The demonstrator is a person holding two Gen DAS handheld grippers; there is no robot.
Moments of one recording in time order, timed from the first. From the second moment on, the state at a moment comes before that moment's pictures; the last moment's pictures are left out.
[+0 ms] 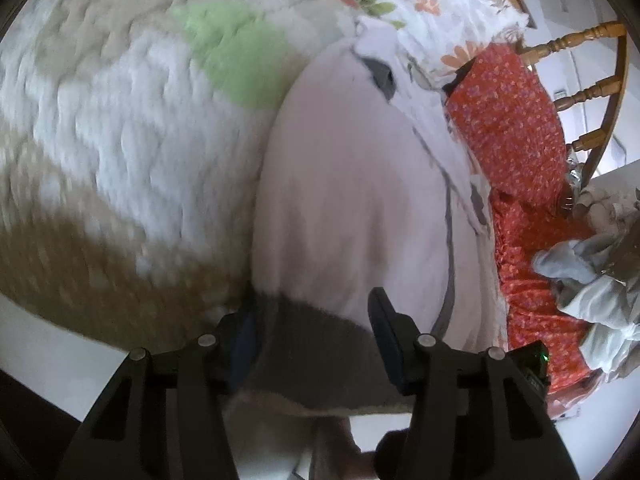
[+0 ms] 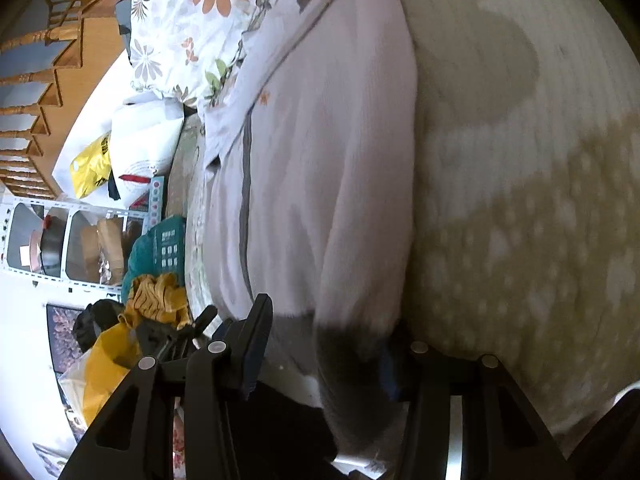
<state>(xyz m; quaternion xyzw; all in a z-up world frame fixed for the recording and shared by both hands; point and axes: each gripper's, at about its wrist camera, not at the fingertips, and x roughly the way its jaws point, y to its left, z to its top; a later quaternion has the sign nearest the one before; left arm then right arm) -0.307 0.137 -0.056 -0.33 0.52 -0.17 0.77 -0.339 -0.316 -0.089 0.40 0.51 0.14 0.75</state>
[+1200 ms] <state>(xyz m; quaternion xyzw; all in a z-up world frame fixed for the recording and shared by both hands) -0.393 0.131 0.018 -0.30 0.51 -0.15 0.79 -0.416 -0.308 -0.032 0.30 0.52 0.17 0.78</state>
